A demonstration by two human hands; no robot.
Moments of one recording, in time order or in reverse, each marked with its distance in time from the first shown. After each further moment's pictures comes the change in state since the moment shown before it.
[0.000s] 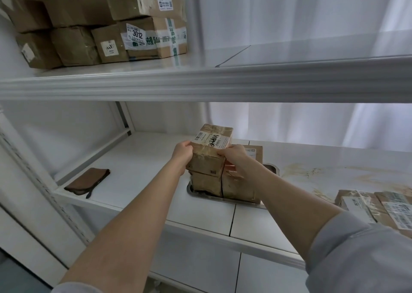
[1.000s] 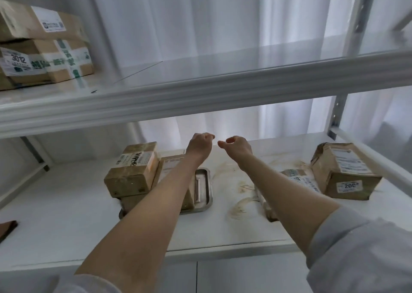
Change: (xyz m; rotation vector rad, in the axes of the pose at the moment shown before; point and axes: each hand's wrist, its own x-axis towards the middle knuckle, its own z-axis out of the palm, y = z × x) left_hand -0.073 0.096 0.205 0.402 -0.310 0.512; right_hand -0.041 0.036 -0.196 -0.168 0.494 -0.100
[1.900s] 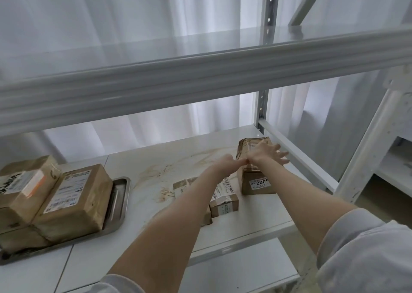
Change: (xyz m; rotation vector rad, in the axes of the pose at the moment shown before) left_hand -0.004 0.152 0.257 -0.105 -0.648 -0.133; right_hand 0.066 0.160 -0.228 -0.570 0.308 0.487
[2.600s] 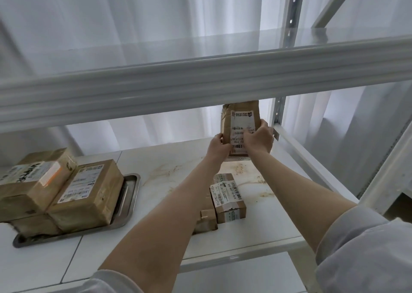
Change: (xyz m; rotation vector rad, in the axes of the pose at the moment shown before) left_hand -0.003 0.006 -0.047 -0.512 0.317 0.196; right_hand 0.002 -0.056 0.000 0.617 0.208 -0.318
